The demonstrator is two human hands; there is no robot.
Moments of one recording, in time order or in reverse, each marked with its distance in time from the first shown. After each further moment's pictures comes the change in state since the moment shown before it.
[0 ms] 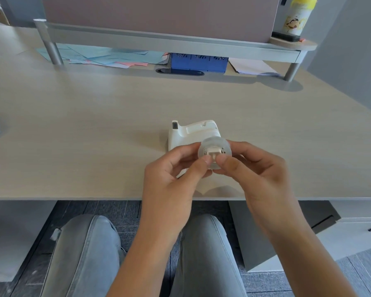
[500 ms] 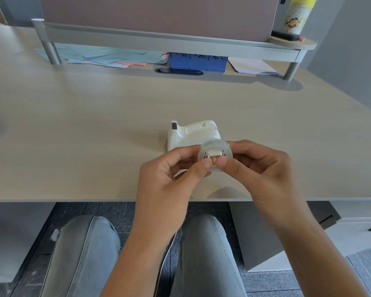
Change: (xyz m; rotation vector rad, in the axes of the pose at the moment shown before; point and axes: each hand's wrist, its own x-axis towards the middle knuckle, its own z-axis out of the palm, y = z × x) left_hand 0.003 0.001 -0.008 0.043 -0.025 0.035; right_hand 0.007 -0.005 -0.008 -0.064 -0.064 -0.047
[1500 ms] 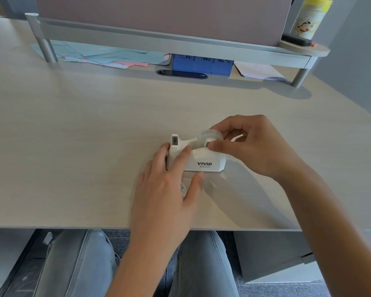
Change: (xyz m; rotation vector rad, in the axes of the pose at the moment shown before) left_hand 0.040 -0.028 -0.006 1.048 -0.013 0.145; right_hand 0.120 0.007 -0.022 -0.667 -0.205 0.015
